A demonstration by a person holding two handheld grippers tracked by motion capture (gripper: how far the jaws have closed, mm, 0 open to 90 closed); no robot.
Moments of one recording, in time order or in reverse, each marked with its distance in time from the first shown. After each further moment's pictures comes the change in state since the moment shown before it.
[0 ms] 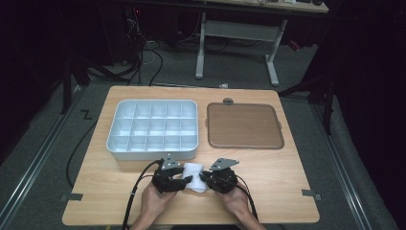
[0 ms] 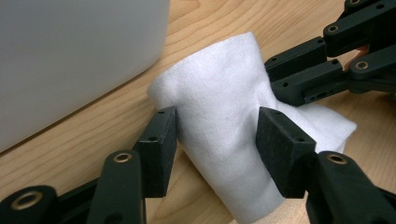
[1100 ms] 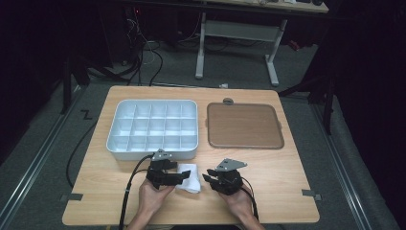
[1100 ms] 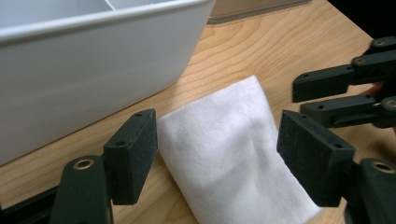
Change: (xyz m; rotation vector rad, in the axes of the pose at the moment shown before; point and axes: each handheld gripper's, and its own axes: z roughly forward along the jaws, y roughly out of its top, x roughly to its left) left arm 0.007 0.026 -0.005 -0.029 0.021 -0.159; right arm 0.000 -0.004 -0.024 -0.062 -0.038 0.038
